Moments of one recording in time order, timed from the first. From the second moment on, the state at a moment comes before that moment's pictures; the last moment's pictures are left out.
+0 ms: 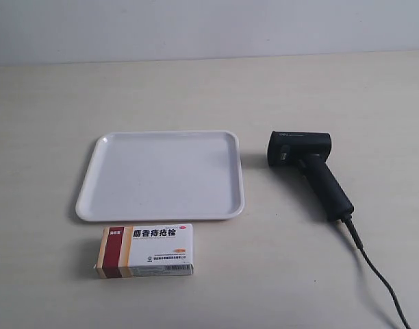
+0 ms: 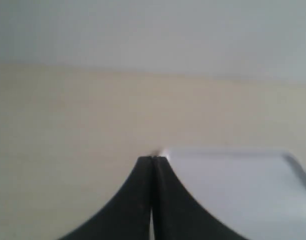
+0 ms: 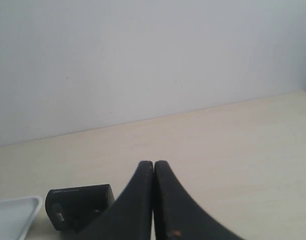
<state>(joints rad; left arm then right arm) -0.22 0.79 -0.36 0.01 0.03 -0.16 0.13 0.01 0.00 0.11 0.17 0.08</state>
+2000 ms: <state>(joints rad) -0.73 1.47 -0.66 0.07 -0.05 0.34 0.13 0.01 0.00 0.11 0.17 0.08</state>
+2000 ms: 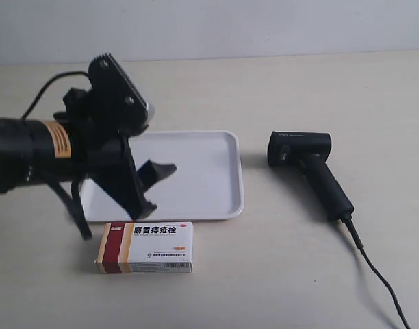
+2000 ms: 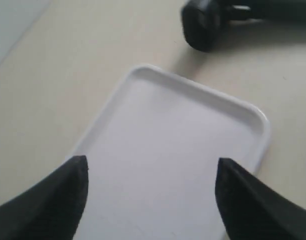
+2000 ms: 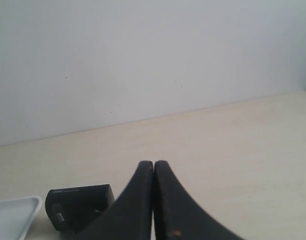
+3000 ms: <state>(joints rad) -0.92 1.58 -0.89 -0.06 0.49 0.58 0.13 0.01 0.00 0.11 0.17 0.08</state>
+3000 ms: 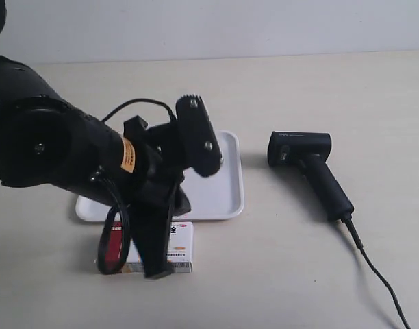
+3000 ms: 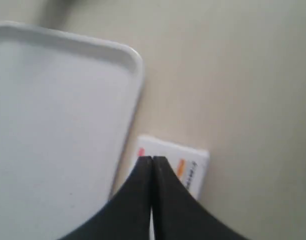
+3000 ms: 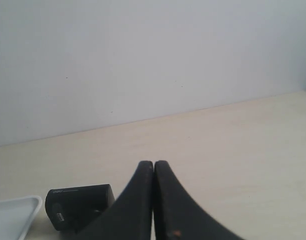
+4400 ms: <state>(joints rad) -0.64 1.84 -0.79 -0.77 0.41 1.52 0.13 0.01 0.00 0.11 0.17 0.08</state>
